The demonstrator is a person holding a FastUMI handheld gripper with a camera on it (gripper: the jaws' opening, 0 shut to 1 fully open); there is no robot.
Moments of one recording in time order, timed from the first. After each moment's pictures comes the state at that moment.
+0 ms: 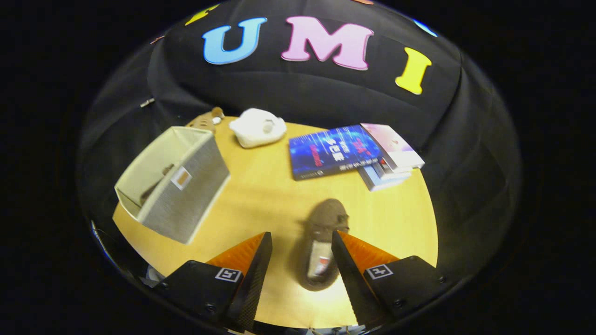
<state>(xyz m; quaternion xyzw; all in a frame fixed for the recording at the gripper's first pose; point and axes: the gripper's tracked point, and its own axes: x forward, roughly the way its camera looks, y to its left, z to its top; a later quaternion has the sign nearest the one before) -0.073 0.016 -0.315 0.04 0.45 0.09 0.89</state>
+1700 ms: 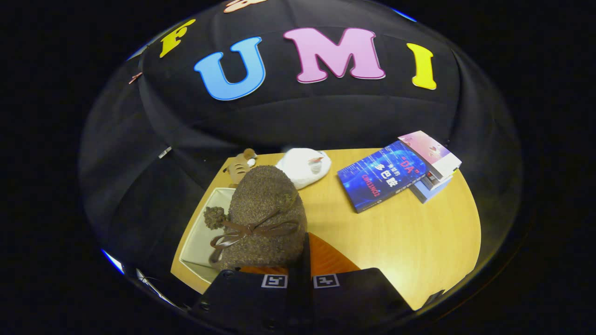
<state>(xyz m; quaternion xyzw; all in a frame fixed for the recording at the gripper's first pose) 0.012 0.179 -0.169 0.21 0.40 0.14 0.88</state>
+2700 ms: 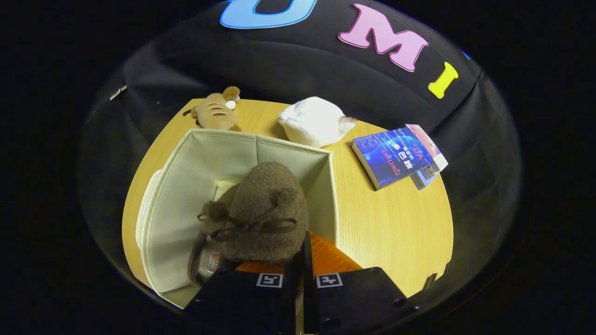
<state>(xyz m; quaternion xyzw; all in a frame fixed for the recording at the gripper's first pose) 0.019 0.322 -0.278 0.01 0.52 0.01 0.85</state>
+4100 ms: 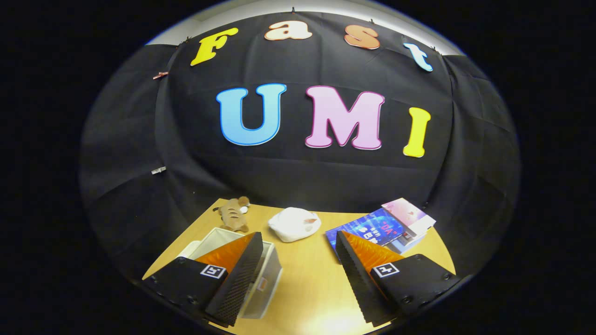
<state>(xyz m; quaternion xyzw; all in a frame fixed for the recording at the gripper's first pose) 0.027 0.132 -0.094 0.12 0.21 0.06 0.97</state>
